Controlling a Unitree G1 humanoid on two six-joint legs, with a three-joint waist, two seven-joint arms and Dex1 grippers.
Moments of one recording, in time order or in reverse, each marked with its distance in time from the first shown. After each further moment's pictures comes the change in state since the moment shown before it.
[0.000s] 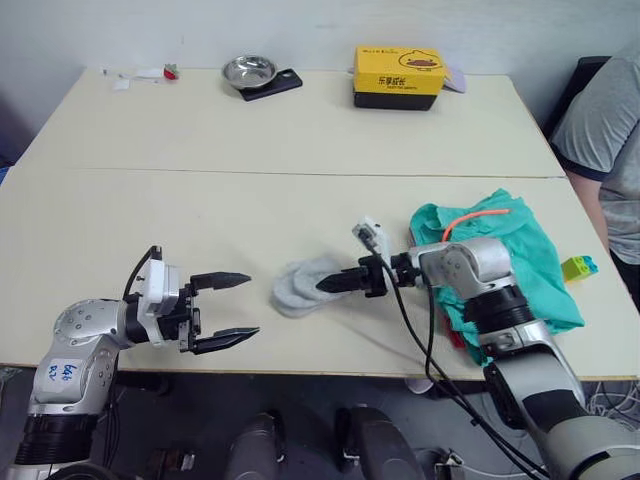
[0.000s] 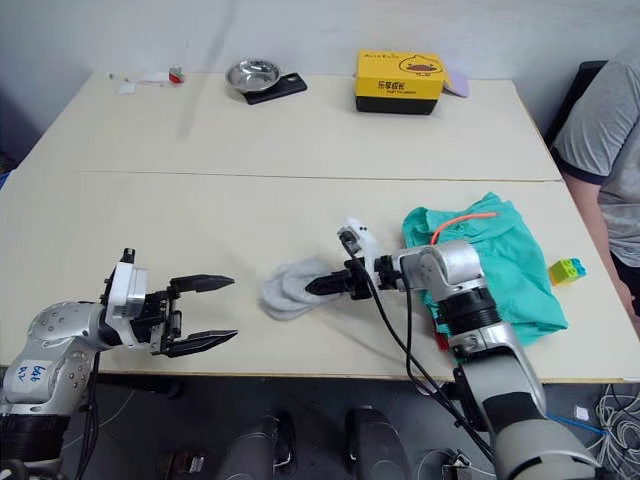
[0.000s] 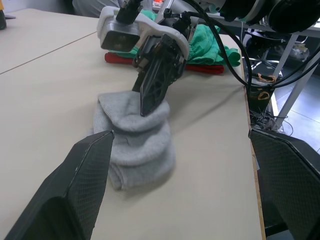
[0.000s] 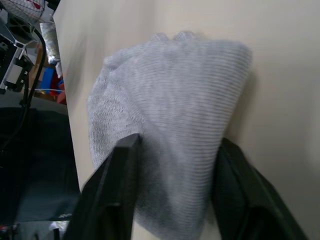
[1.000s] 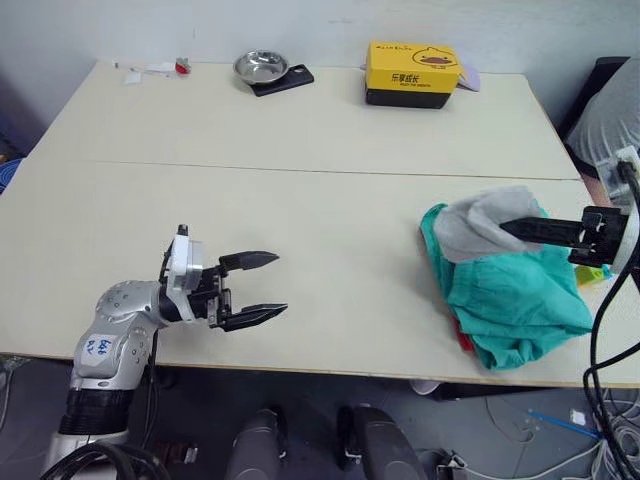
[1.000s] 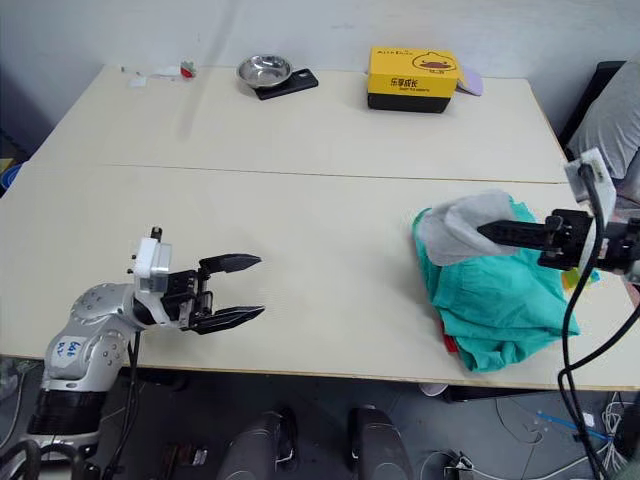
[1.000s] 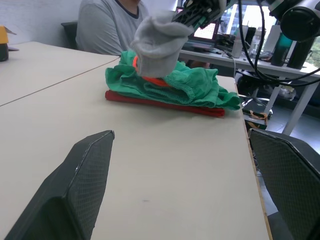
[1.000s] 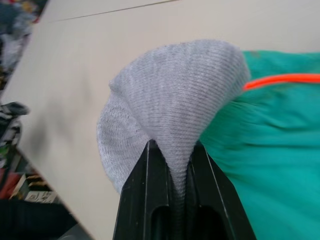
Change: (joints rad) left arm -0.175 -0.118 -0.087 0.047 -0.044 0.078 0.043; right arm 0.220 -0.745 -0.571 -0.149 0.210 0.216 0.035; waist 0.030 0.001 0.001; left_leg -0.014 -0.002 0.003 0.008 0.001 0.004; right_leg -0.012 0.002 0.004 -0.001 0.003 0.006
